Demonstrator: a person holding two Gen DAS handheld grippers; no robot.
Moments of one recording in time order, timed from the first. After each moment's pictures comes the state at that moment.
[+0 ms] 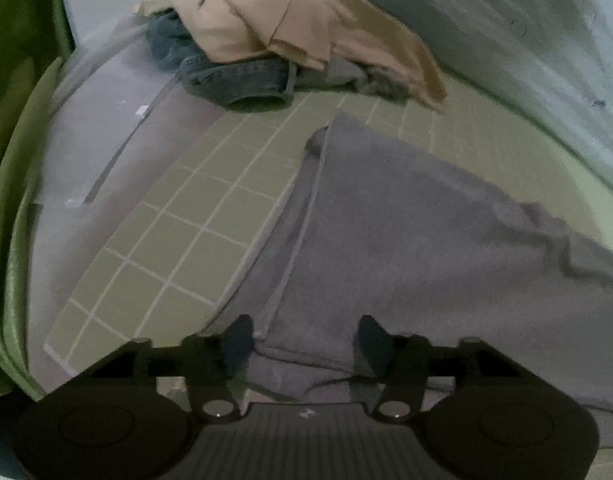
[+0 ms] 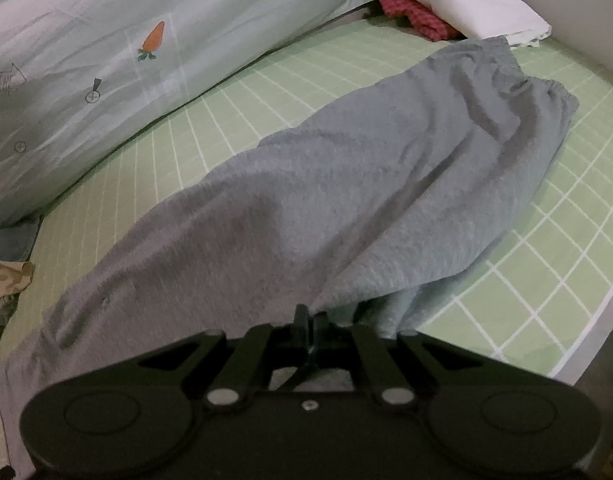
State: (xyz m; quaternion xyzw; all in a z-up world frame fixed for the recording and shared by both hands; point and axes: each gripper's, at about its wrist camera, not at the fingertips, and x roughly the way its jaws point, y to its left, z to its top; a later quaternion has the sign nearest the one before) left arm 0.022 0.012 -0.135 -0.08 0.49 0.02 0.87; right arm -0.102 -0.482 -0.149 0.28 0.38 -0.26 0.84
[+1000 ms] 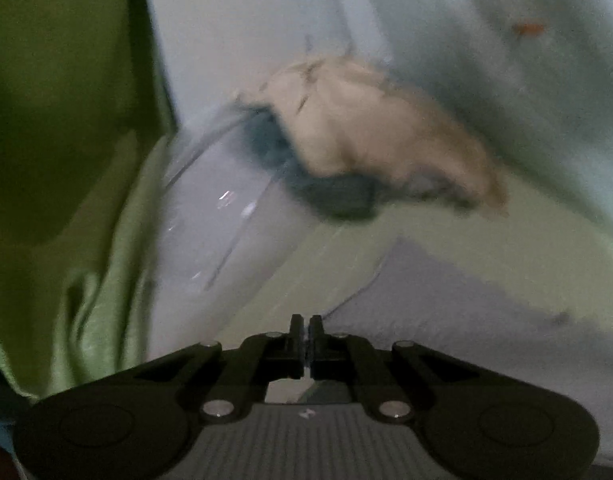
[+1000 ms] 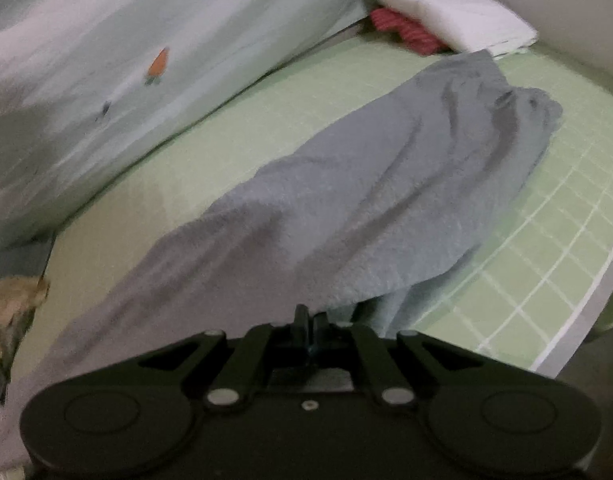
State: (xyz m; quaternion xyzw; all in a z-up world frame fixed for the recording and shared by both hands) left arm 0.006 0.043 -0.074 -0.06 0.42 0.15 0.89; right arm -0.119 -0.470 -0.137 0.29 0.38 -0.25 0.84
